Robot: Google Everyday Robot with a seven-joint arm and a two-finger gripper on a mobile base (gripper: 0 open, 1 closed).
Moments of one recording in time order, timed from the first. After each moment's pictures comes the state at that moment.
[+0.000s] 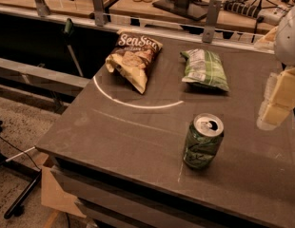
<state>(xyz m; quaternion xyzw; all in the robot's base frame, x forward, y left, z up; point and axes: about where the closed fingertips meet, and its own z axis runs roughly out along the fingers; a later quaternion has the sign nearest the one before) 0.438 -0.216 0.977 -0.60 0.78 -0.04 0.16</state>
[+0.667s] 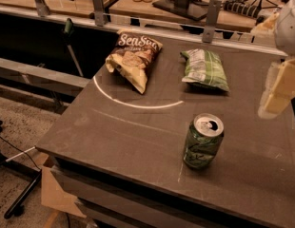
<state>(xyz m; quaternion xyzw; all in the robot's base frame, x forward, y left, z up) 0.453 -0.214 0.992 -0.63 0.75 -0.05 0.19</state>
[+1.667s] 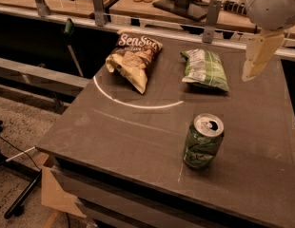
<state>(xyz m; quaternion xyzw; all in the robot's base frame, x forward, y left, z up) 0.531 -0.174 1.029 -0.77 0.55 -0.16 0.28</state>
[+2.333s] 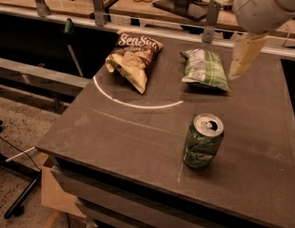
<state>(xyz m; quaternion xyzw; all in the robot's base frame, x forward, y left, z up) 0.547 -0.155 1.021 -0.79 0.51 -0.15 0.31</state>
